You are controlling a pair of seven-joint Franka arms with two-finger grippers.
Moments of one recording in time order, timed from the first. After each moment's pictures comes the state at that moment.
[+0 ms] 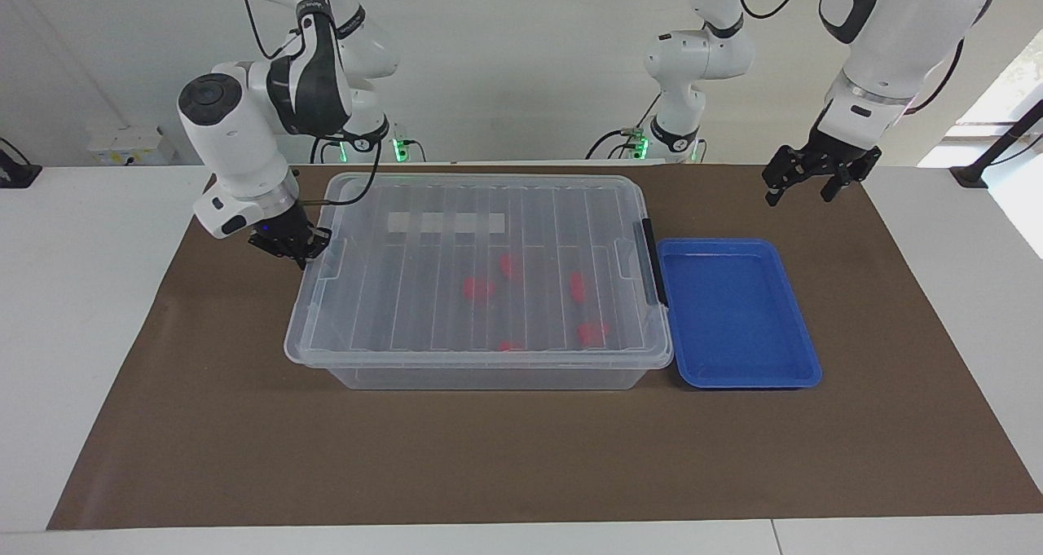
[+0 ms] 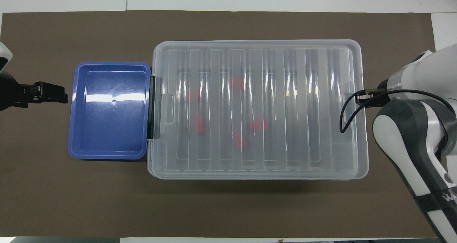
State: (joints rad) left arm -0.03 -0.09 -0.06 -1.75 -0.02 1.69 -0.10; right arm -0.08 0.01 0.11 -1.97 -0.03 1.96 0.11
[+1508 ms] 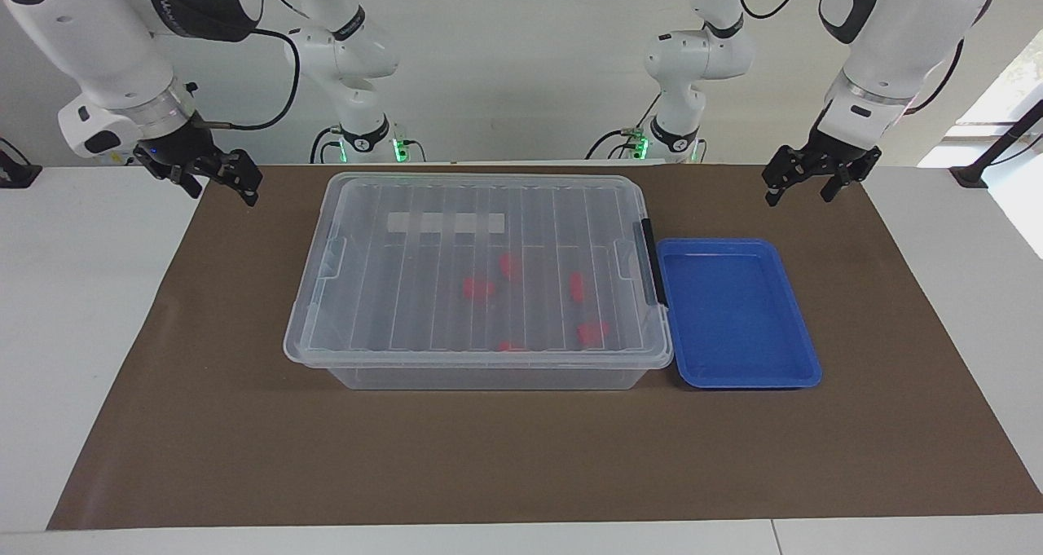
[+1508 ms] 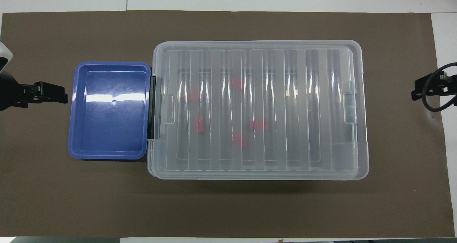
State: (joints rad) left arm -0.03 -0.09 -0.06 -1.75 -0.02 1.69 -0.10; right arm -0.06 0.05 -0.03 -1.53 -0.02 1.47 0.09
